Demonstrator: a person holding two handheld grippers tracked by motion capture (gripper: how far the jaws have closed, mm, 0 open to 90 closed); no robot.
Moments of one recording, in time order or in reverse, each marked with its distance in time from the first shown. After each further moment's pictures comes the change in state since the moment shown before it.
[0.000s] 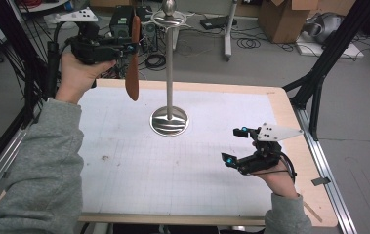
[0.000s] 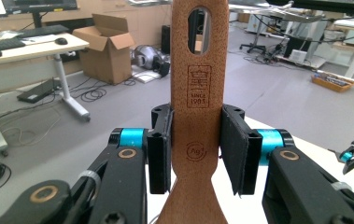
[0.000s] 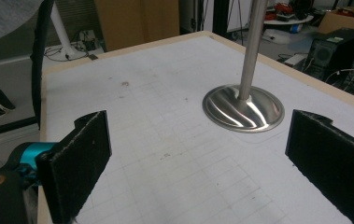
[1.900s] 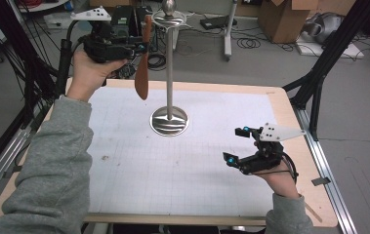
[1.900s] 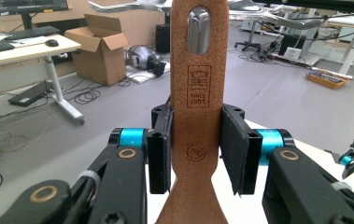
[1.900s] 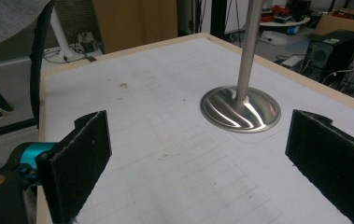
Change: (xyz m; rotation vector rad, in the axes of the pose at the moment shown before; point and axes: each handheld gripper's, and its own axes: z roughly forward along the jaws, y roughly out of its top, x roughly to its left) left arm -0.009 0.004 0.022 0.016 -0.009 0.013; right arm -0.001 0.000 -0.004 -0.010 -0.007 -0.001
